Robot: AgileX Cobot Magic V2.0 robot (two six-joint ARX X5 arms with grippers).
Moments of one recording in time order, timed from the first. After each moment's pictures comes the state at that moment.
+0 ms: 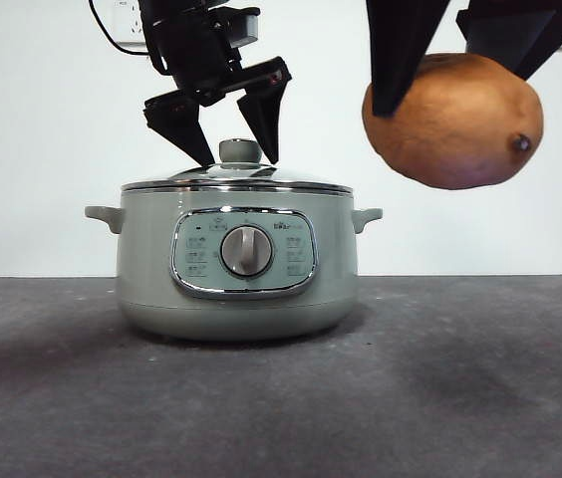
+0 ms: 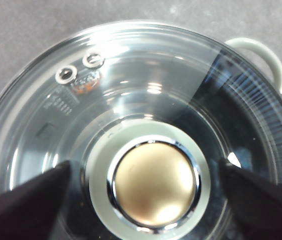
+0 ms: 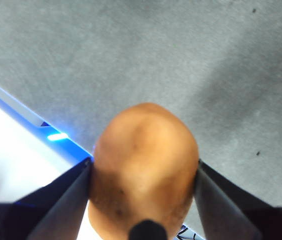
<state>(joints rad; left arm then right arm) -0.48 2.02 2.02 -0.94 0.07 0.07 0.86 1.38 1.29 -1.16 -0.03 0.19</state>
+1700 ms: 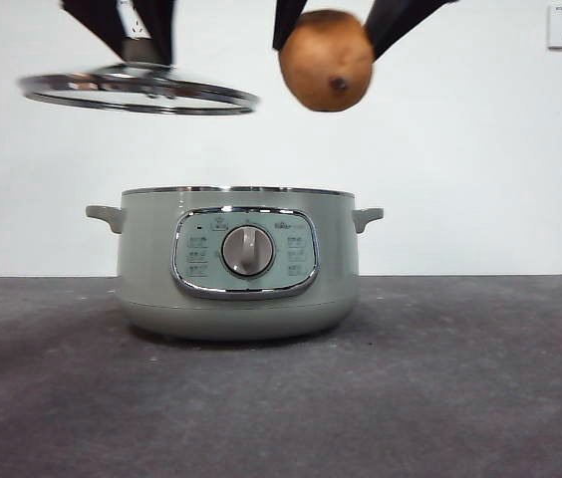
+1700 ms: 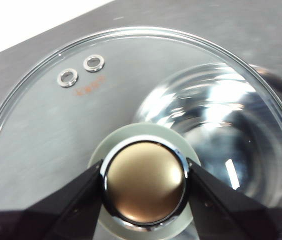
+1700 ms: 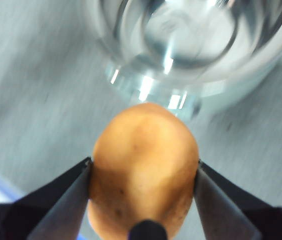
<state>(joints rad) -0.35 1.76 2.02 -1.04 -0.09 0.08 0.76 1.57 1.63 -1.04 -0.03 0.23</state>
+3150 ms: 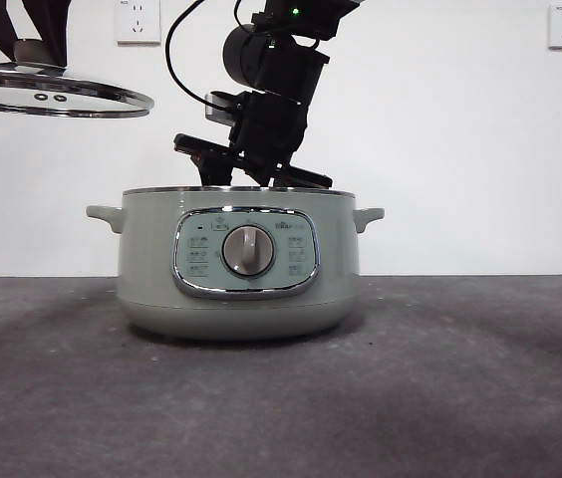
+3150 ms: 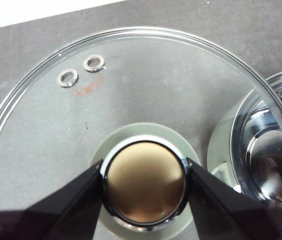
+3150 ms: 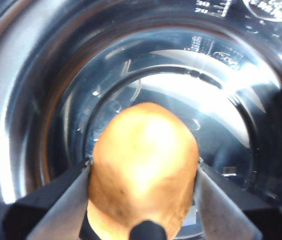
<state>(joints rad) -0.09 1.74 2.02 -1.08 -0.02 0.08 0.64 2.38 2.34 -1.06 -0.10 0.14</state>
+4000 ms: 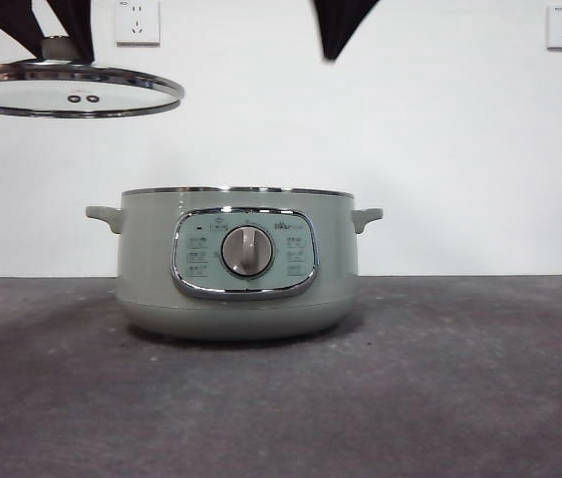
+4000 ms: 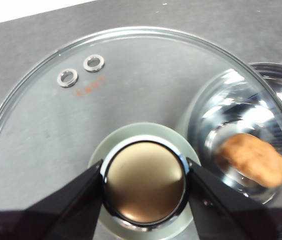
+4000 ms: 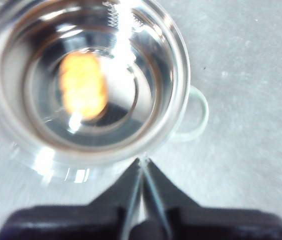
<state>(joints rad) -0.14 1.74 2.02 -1.09 0.08 0.08 0.70 1.89 2.23 -1.36 0.23 0.04</state>
